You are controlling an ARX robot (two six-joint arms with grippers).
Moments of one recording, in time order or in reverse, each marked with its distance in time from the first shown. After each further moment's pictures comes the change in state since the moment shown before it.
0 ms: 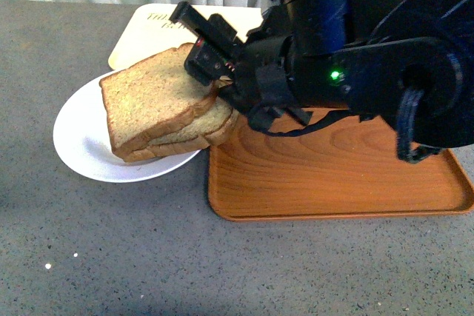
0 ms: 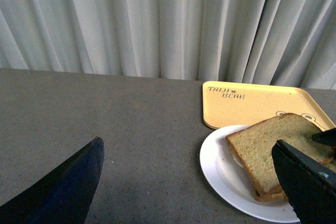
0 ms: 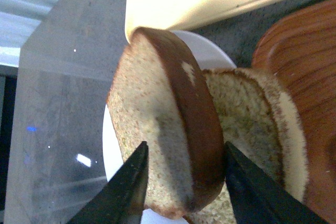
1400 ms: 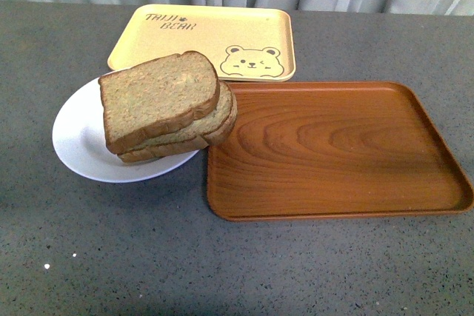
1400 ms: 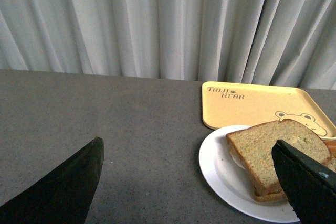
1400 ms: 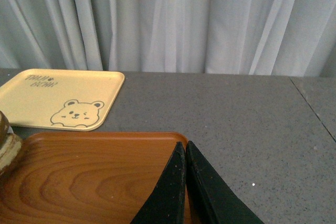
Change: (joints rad) left arm 0.000 0.000 0.000 0.000 0.000 0.000; right arm -0.505 -1.093 -0.962 0.335 0.172 -0.880
